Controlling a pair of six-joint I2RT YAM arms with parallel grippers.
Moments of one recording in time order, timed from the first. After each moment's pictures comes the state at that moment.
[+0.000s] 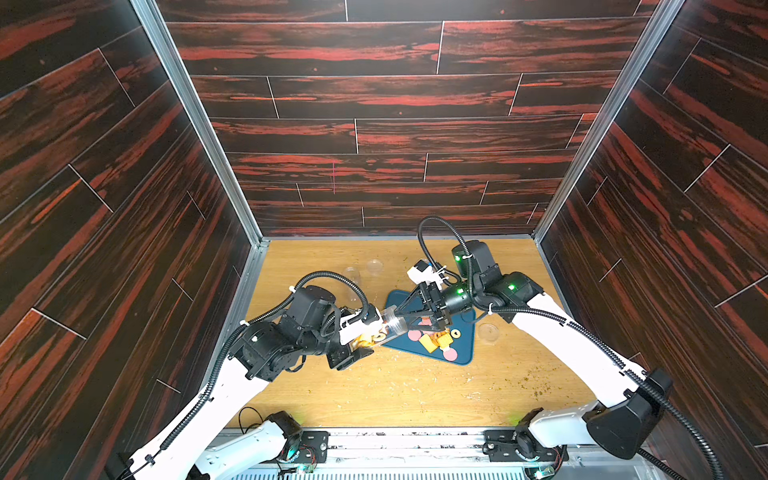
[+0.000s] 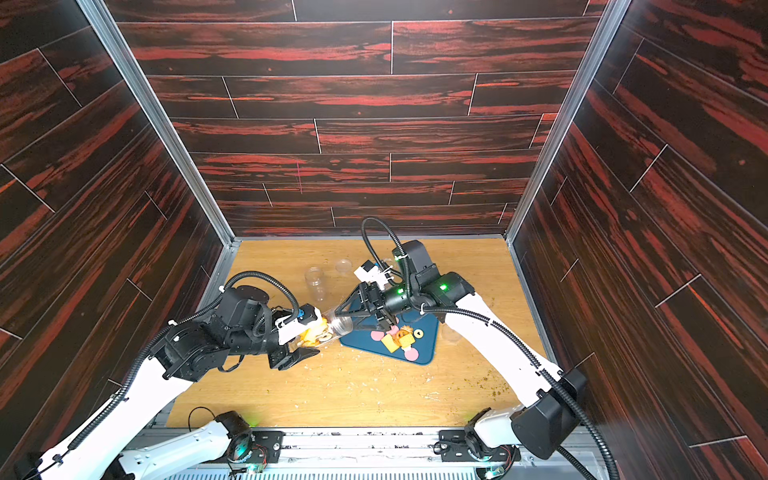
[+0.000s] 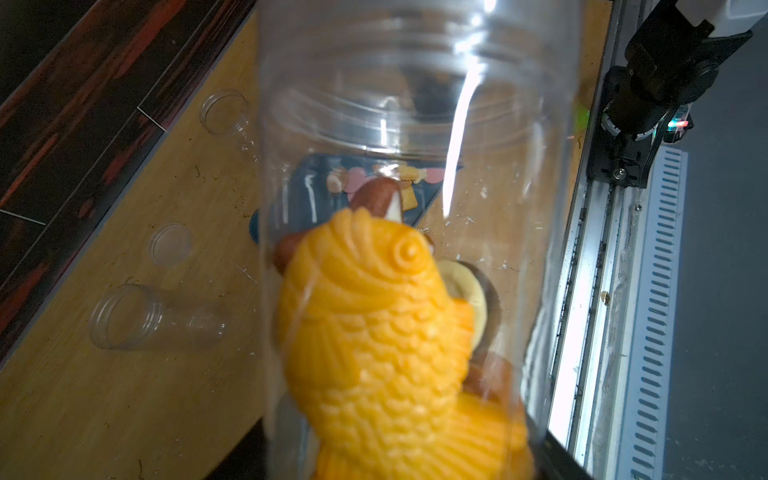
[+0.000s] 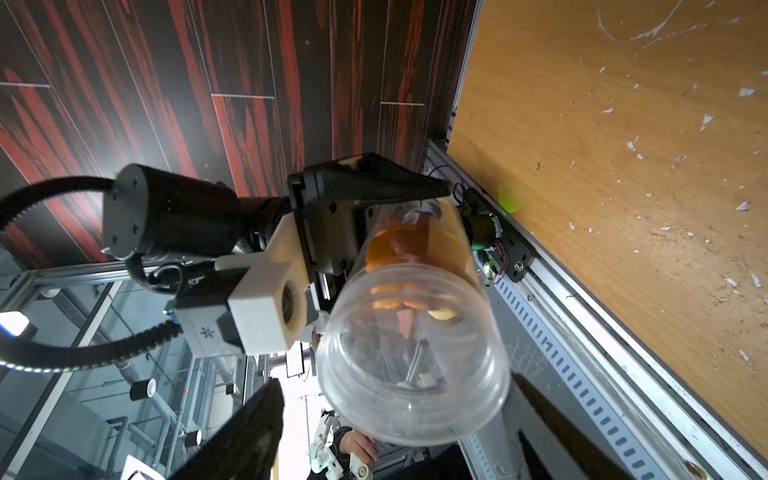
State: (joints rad) left arm -0.66 0.96 1.16 -0.99 0.32 0.46; right arm 0.69 1.41 1.42 -0.72 -1.07 0.84
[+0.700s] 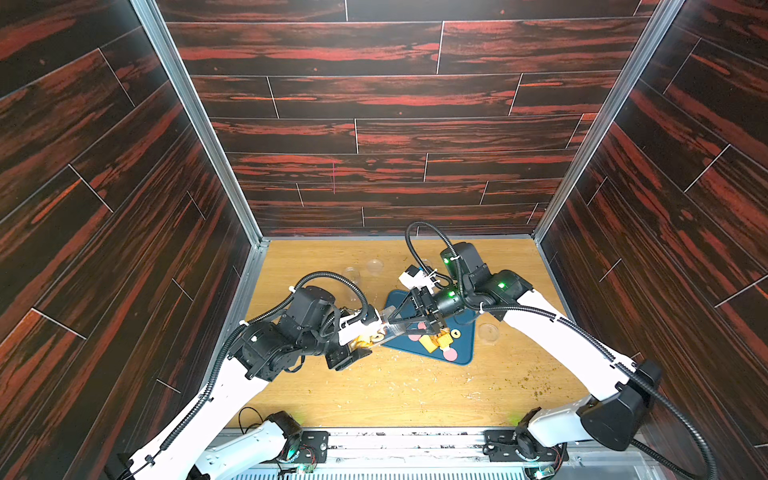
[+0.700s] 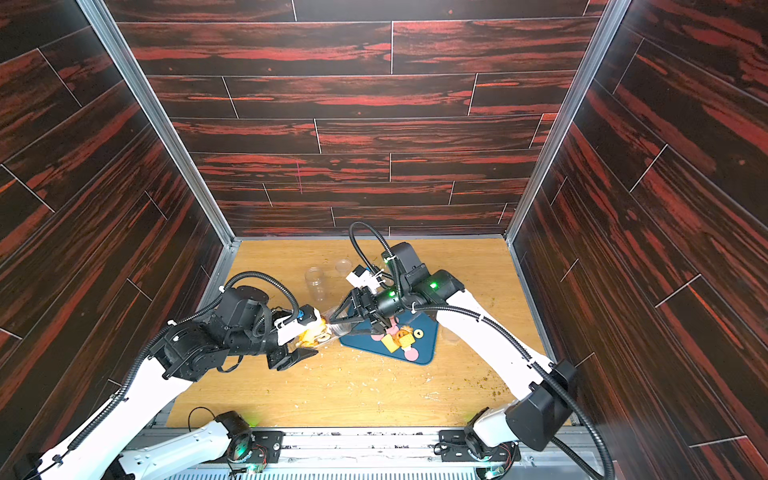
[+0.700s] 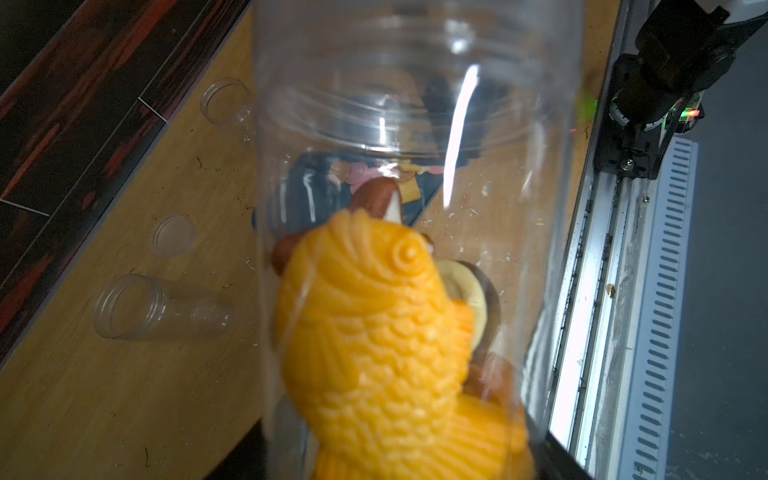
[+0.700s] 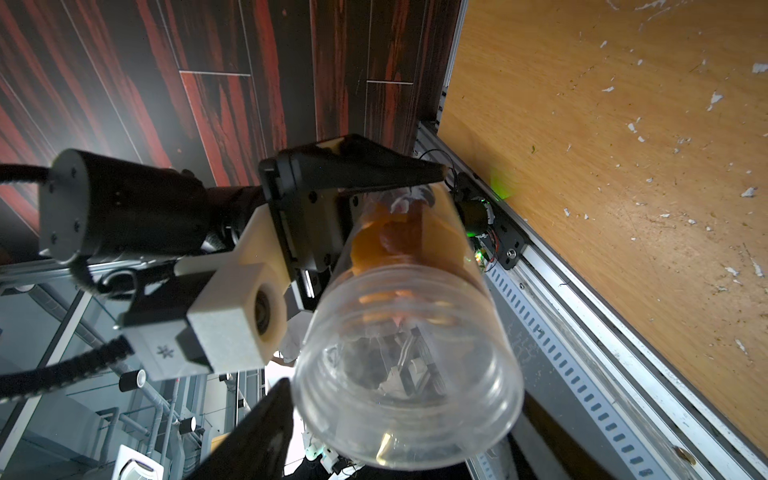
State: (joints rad) left arm -0.65 0.97 1.17 -1.01 0.31 0.47; right arm 0.72 1.47 1.46 -0.79 -1.05 0.79
